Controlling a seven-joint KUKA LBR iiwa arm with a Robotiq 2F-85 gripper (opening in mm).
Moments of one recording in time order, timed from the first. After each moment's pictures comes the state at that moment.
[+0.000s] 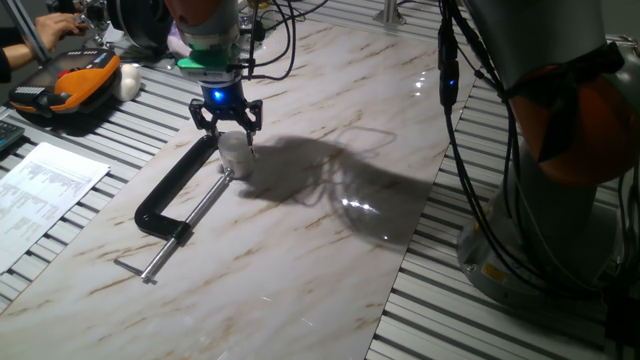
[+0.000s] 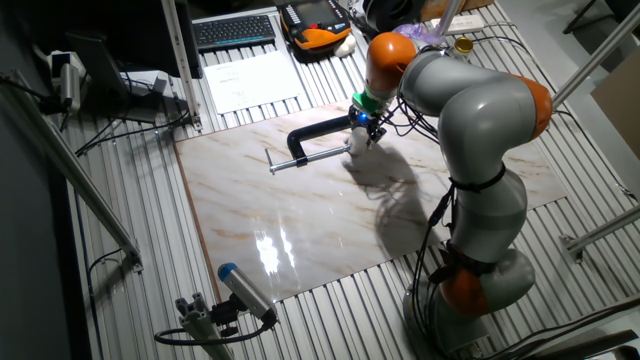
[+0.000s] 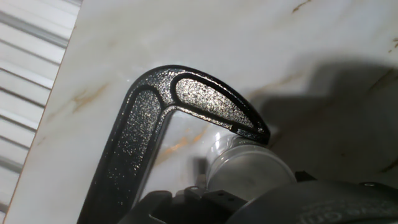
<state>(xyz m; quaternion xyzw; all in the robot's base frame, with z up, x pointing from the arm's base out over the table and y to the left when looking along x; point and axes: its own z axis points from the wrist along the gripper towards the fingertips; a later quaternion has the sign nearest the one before) 0.589 0.025 0.091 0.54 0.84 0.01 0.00</state>
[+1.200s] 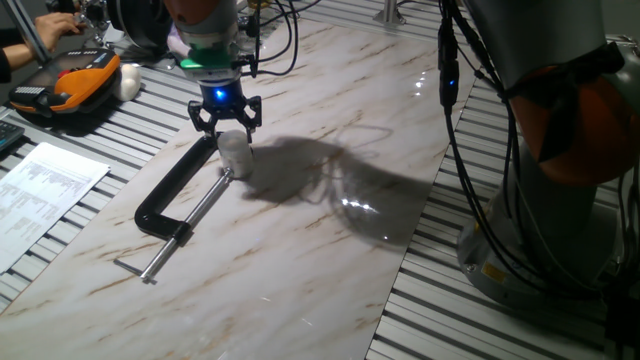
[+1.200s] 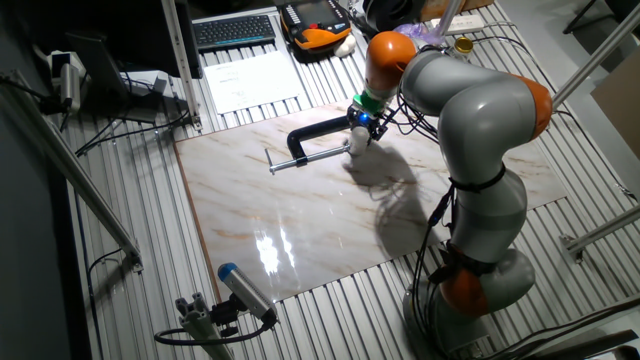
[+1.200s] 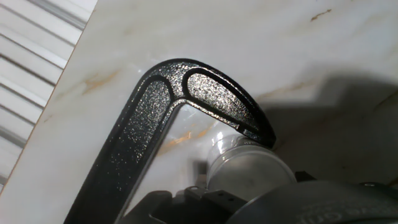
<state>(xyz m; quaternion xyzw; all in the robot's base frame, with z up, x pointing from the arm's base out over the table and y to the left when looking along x) 0.590 0.026 0.093 0.47 0.88 0.01 0.00</state>
